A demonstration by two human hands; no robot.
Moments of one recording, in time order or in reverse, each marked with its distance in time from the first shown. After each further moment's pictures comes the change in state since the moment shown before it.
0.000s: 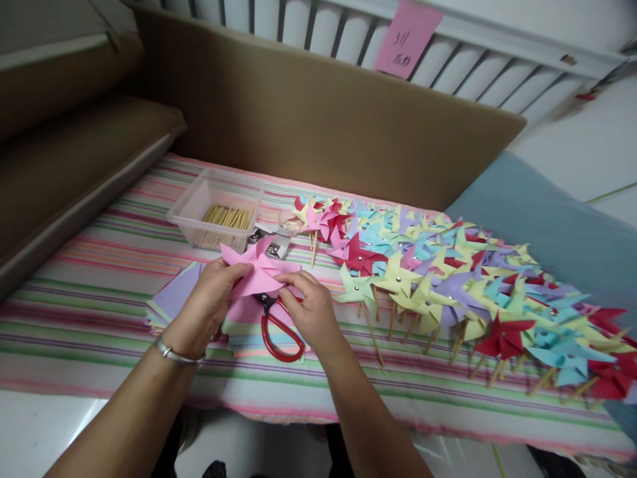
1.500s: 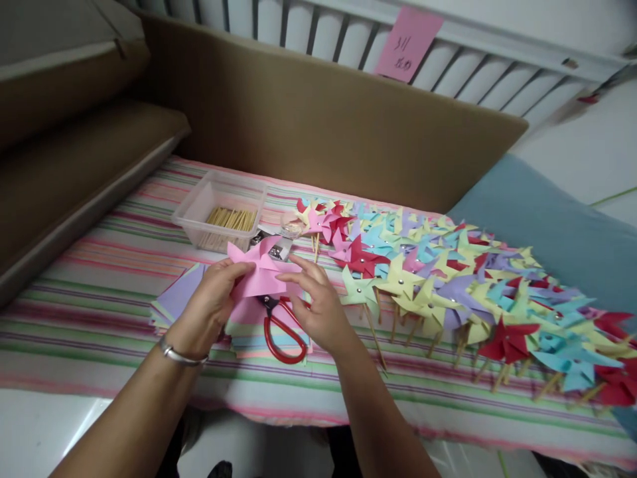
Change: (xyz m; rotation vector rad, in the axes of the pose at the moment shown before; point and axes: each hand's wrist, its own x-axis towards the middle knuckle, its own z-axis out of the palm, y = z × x) left_hand -0.003 0.005 0.004 -0.172 0.010 0.009; right_hand 0.001 -0.002 -0.017 -0.078 -0.111 -0.105
